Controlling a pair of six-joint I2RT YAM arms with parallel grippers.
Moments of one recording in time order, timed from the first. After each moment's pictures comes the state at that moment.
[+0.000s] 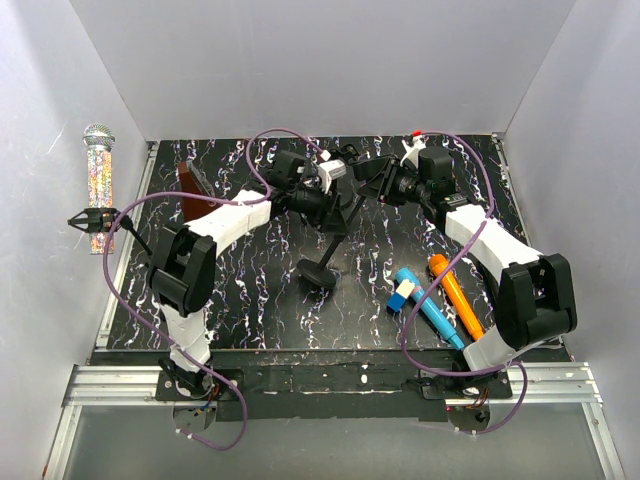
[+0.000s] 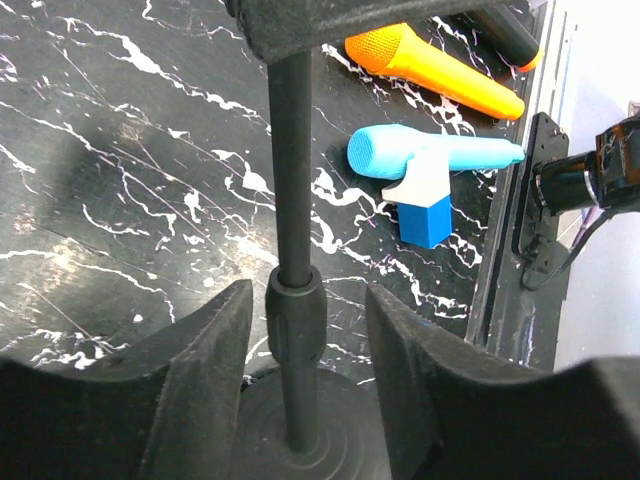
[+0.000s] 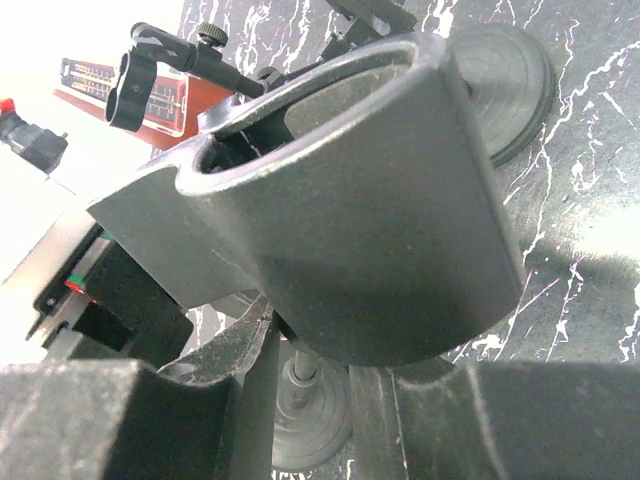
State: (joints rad) left arm -0.51 1.89 1.44 -0.28 0.86 0.02; right arm 0.34 1.55 1.13 -0.03 -0.45 0.61
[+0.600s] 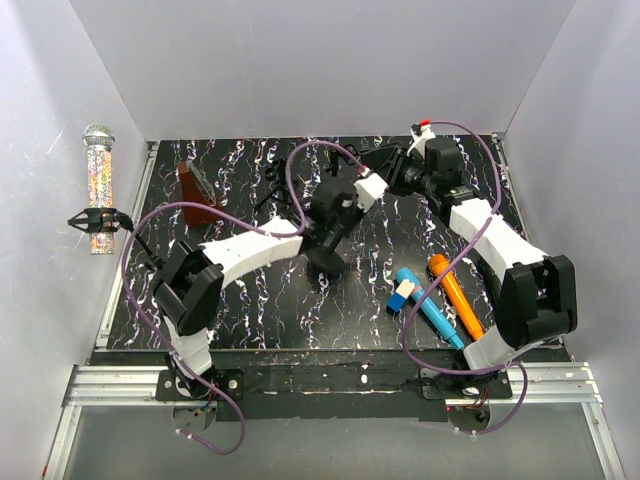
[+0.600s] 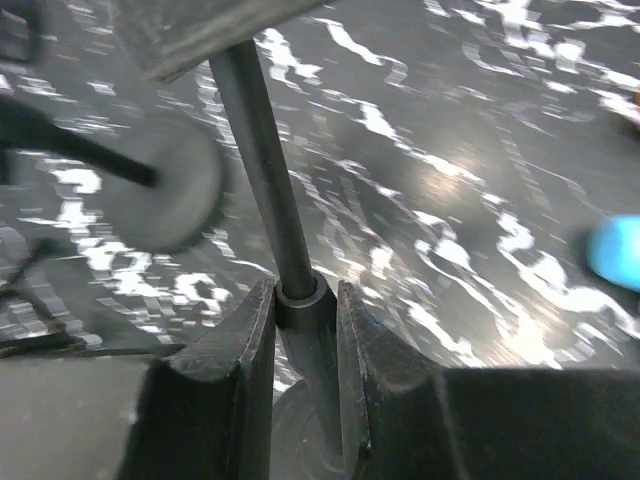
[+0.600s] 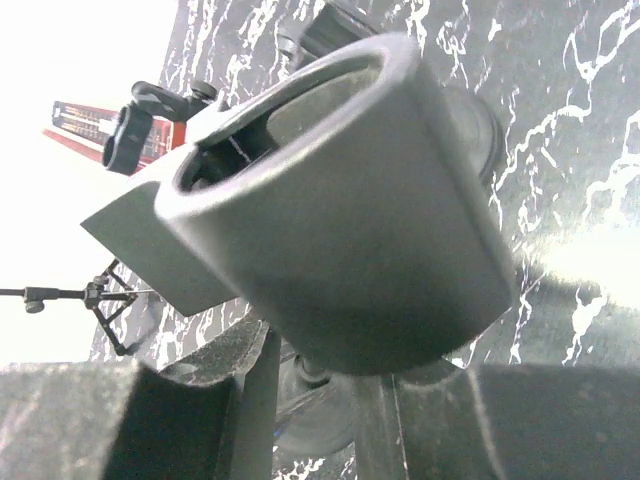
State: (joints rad) left arm -0.79 1.82 1.39 -0.17 0.03 0.14; right arm 0.31 1.55 1.18 -0.05 -0.40 0.59
